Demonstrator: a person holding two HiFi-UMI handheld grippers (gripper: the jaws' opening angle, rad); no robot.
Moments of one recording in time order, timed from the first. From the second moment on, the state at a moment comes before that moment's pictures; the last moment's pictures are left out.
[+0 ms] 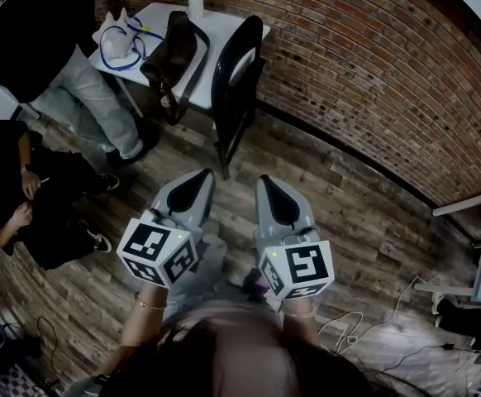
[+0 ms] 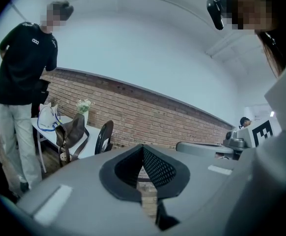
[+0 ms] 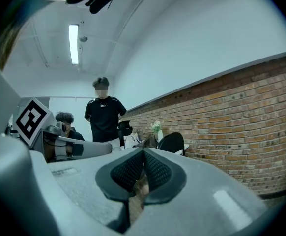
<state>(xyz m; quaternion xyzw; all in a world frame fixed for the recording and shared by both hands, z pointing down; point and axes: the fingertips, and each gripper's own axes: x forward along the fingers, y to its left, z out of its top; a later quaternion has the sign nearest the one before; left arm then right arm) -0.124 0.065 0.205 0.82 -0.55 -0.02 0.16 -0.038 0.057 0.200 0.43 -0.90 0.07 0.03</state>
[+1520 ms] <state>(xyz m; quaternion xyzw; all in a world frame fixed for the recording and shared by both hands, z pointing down) -0.213 -0.219 0.265 0.83 -0.51 0.05 0.21 -0.104 -0.211 0.270 0.47 -0.86 0.17 0.07</state>
